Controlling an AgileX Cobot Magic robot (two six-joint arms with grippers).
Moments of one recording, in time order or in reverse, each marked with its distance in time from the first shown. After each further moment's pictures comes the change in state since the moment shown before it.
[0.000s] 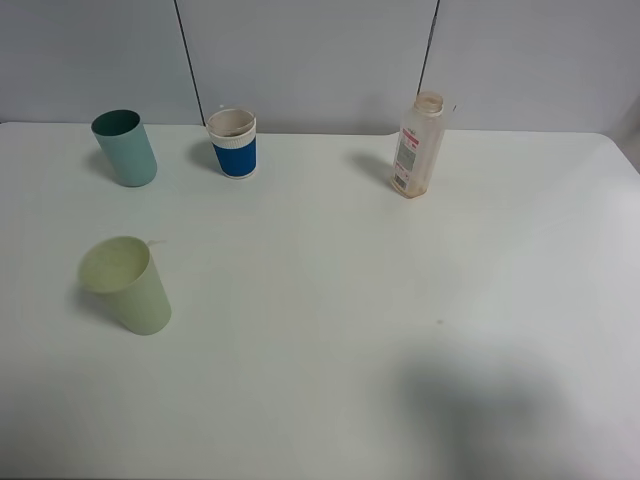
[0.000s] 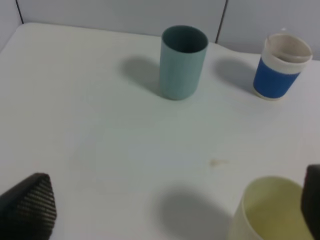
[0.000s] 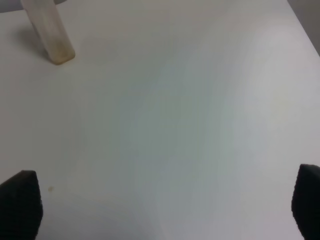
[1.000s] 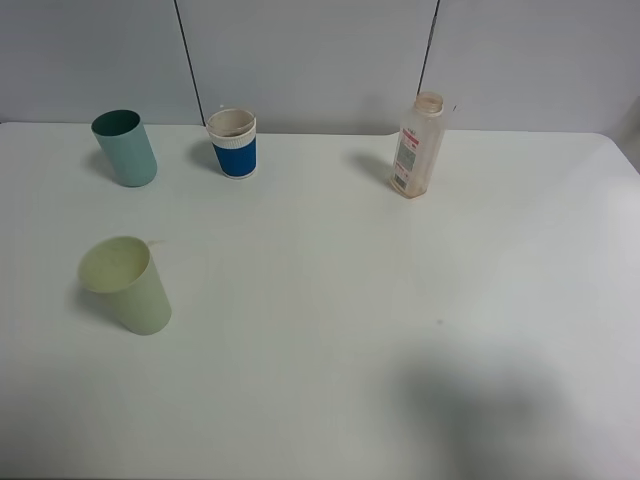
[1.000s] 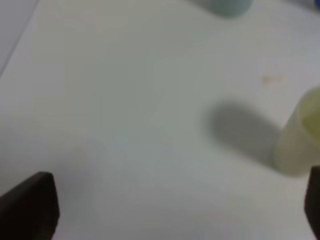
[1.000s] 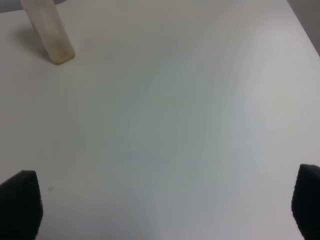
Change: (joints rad) left arm 0.000 -0.069 -0.142 0.109 0.457 -0.022; right arm 0.000 0.000 0.000 0.000 0.000 0.000
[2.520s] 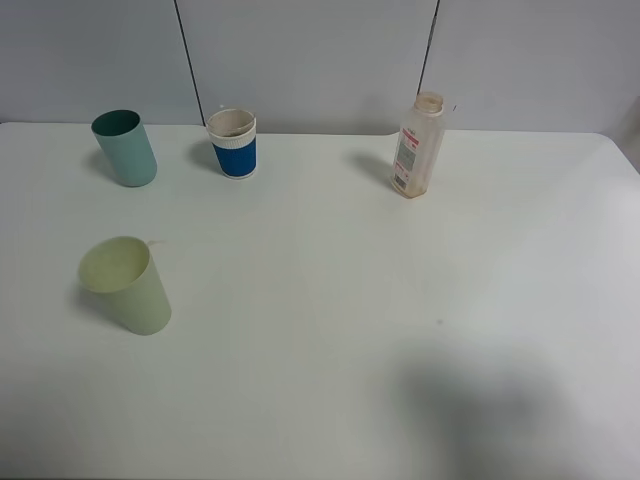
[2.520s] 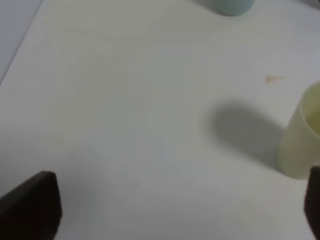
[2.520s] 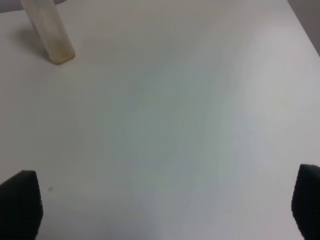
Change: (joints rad) left arm 0.083 -0.061 0.043 -0.061 -0.033 0.094; right arm 0.000 0.000 0.000 0.000 0.000 0.000
